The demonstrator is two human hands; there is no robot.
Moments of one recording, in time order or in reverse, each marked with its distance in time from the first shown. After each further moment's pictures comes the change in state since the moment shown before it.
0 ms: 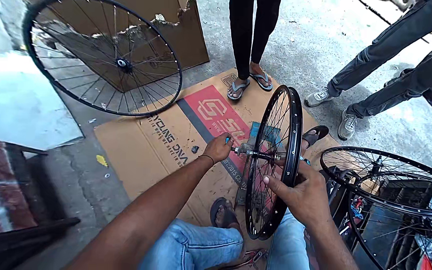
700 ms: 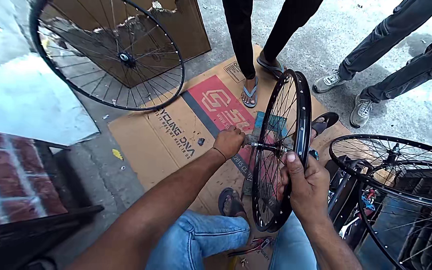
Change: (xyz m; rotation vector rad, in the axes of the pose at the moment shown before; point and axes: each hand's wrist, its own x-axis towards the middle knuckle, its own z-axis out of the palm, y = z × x) left_hand -0.013 0.036 0.016 0.789 -0.030 0.354; right_hand -0.009 -0.004 0.015 0.675 0.042 -0.012
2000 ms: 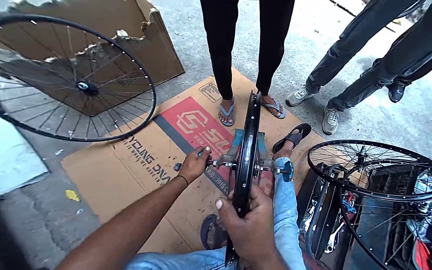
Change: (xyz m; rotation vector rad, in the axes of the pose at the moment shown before) left_hand -0.004 -0.034 0.019 -1.141 0.078 -0.503; right_hand -0.021 0.011 0.049 0.168 0.018 0.030
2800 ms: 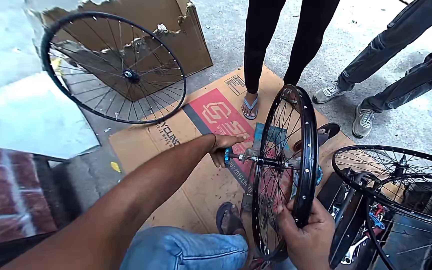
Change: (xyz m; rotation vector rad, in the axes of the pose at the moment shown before) left_hand 0.035 0.071 -0.017 0.204 -0.512 -0.742; right_hand -0.010 0.011 -0.054 -0.178 0.130 -0.177
